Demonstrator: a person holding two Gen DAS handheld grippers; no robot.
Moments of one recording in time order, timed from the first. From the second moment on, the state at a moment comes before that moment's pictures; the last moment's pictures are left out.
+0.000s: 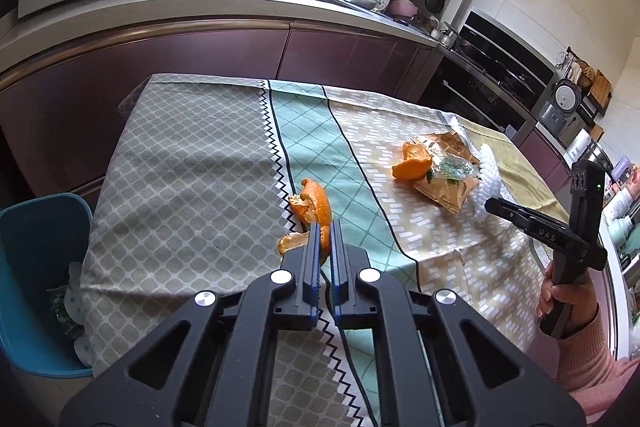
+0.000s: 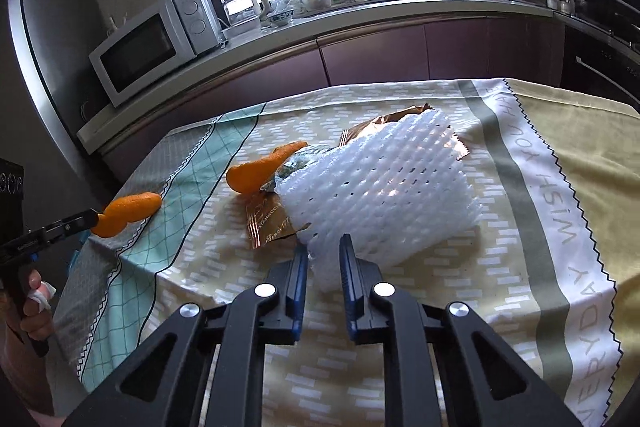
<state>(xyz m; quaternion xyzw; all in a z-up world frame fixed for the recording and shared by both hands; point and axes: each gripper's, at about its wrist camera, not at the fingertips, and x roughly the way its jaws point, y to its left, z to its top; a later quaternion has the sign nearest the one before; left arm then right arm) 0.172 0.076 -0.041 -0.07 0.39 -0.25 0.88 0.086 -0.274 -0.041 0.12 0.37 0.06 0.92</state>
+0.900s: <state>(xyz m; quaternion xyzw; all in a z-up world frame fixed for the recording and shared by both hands) 0.133 0.266 -0.017 -0.12 0.34 -0.11 0.93 0.098 -0.016 0.028 0.05 0.34 0.41 0.85</state>
